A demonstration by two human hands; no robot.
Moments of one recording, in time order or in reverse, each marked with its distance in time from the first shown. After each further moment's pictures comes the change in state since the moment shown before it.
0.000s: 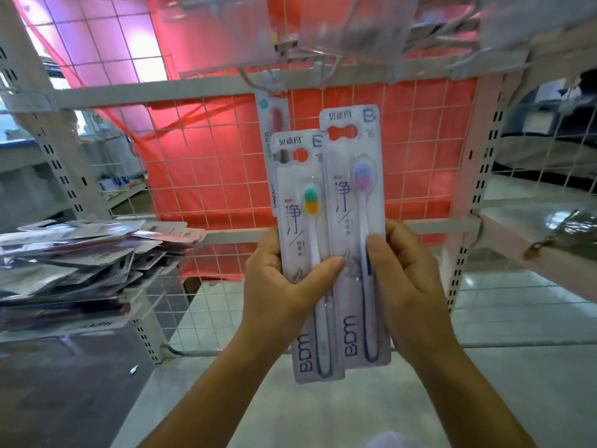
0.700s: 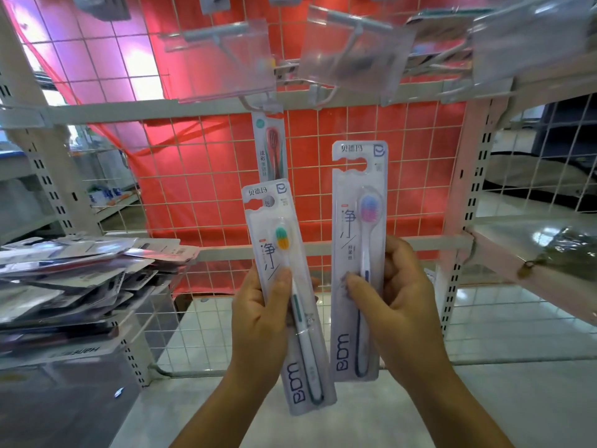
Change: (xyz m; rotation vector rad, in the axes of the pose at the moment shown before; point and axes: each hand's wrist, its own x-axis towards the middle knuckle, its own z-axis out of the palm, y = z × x) left_hand -0.004 -0.020 -0.004 -0.079 0.170 -0.184; right_hand 0.001 0.005 0.002 0.006 0.037 0.030
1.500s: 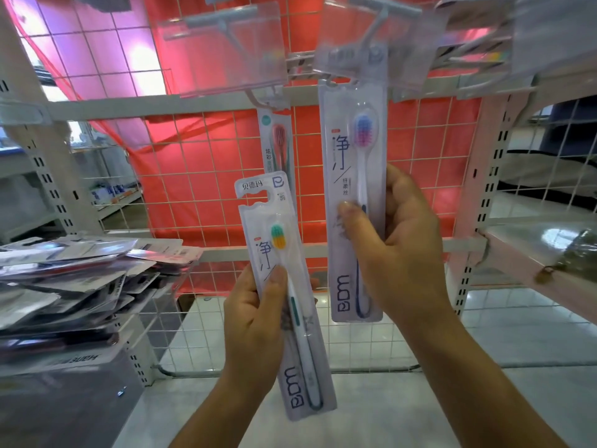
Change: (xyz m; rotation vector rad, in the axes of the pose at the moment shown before) left_hand 0.011 0.000 -0.009 -0.020 0.032 0.052; right_hand 0.052 -0.029 0.025 -0.075 0.038 -0.194
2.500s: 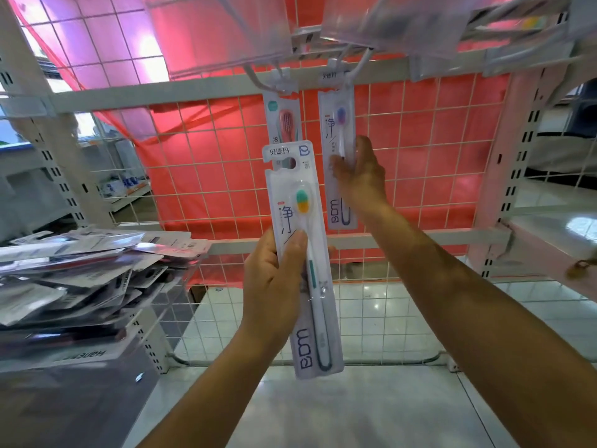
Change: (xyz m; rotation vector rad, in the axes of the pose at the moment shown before) left_hand 0.034 0.001 0.013 0.132 -0.077 0.011; right_hand 0.127 0.135 0.028 -0.393 0.023 0.217
